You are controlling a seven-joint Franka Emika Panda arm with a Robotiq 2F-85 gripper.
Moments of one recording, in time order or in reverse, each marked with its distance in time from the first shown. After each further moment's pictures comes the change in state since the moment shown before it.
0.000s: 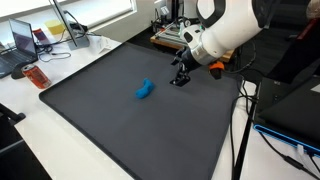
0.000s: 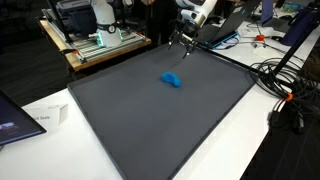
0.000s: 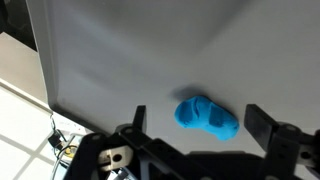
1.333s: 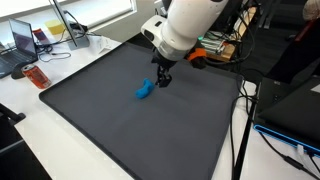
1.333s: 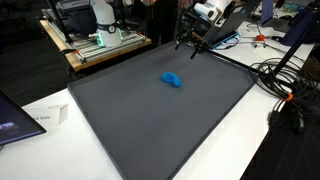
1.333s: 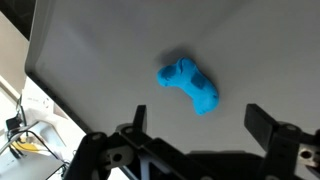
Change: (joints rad) arm -0.115 0.061 -0.036 0.266 0.186 -0.098 -0.568
